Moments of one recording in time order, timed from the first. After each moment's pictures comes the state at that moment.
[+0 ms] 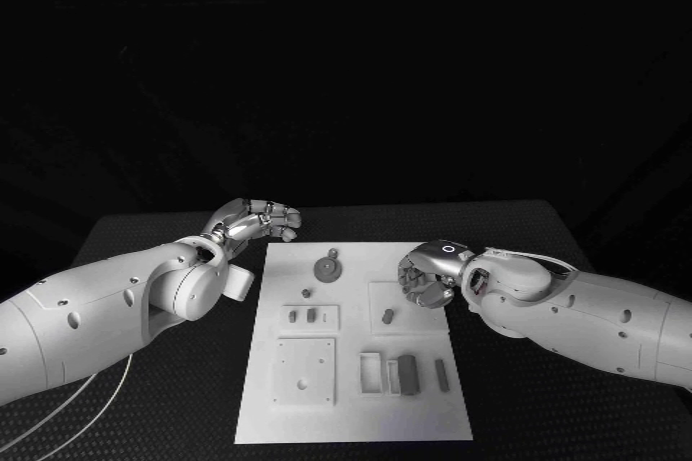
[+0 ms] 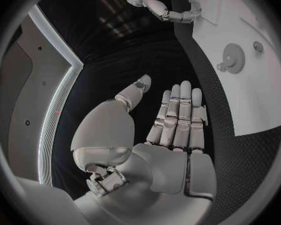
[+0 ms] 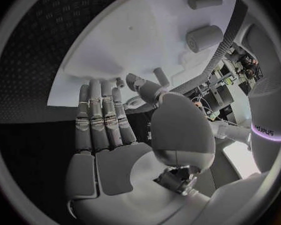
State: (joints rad) left arm 1.25 -0.73 -0.06 1.28 -0.24 -0.23 0.31; left_hand 1.02 -0.09 0.53 -0.27 0.09 0.85 0.18 0.26 0.52 1.11 0.15 0.07 0.18 0.89 0.11 0.68 0.29 0.05 0.67 0.01 0.55 1.21; right arm 1.16 -0.79 -0.06 1.36 -1.71 -0.24 -0.01; right_hand 1.13 -0.25 0.77 -0.19 0.08 0.92 0.14 0.39 0.40 1.19 0.10 0.18 0.19 1.03 0.07 0.44 0.60 0.26 0.87 0.21 0.11 1.16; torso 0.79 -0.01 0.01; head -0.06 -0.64
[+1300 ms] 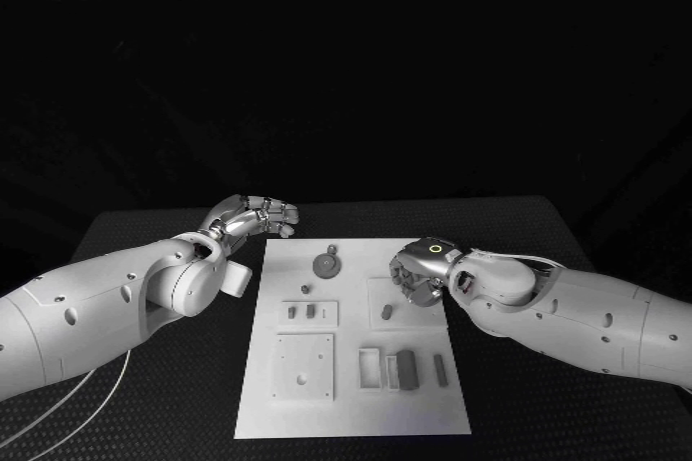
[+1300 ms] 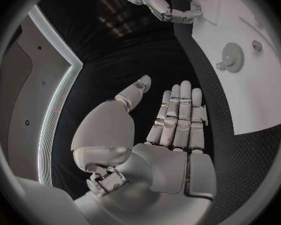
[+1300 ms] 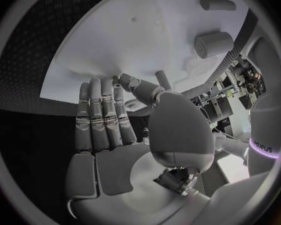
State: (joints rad) left arm 1.25 -0.73 -0.06 1.28 -0.24 -0.23 0.30; left_hand 1.02 -0.09 0.52 -0.28 0.09 0.84 0.18 0.26 0.52 1.11 0.15 0.07 0.17 0.90 0.11 0.67 0.29 0.04 0.67 0.01 0.55 1.21; right arm 1.16 -0.75 -0.09 1.36 -1.83 -0.27 -0.07; right_hand 1.19 -0.25 0.85 -0.23 0.05 0.99 0.12 0.41 0.43 1.24 0.08 0.21 0.27 1.06 0.05 0.46 0.72 0.26 0.92 0.19 0.11 1.19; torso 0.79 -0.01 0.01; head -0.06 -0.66
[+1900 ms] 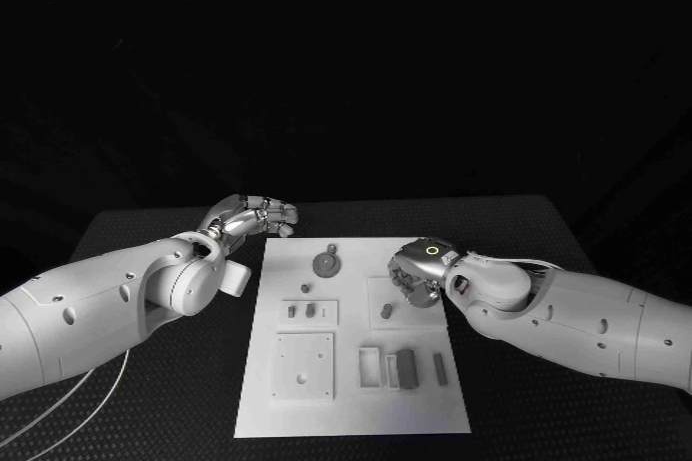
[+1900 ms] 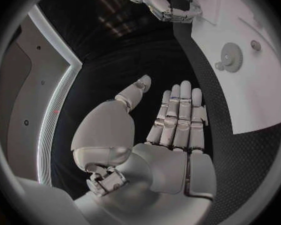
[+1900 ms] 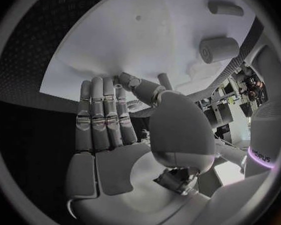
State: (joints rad) left arm 1.25 -0.73 -0.06 1.28 -0.24 -0.23 0.29; left_hand 1.02 -0.09 0.52 -0.28 0.09 0.84 0.18 0.27 0.52 1.11 0.15 0.07 0.16 0.90 0.11 0.67 0.30 0.04 0.67 0.01 0.55 1.21; right arm 1.15 -0.75 -0.10 1.37 -1.90 -0.30 -0.12; right_hand 1.20 -0.24 0.89 -0.25 0.05 1.05 0.09 0.42 0.44 1.28 0.05 0.24 0.33 1.13 0.03 0.47 0.78 0.26 0.99 0.17 0.13 1.20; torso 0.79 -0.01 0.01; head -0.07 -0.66
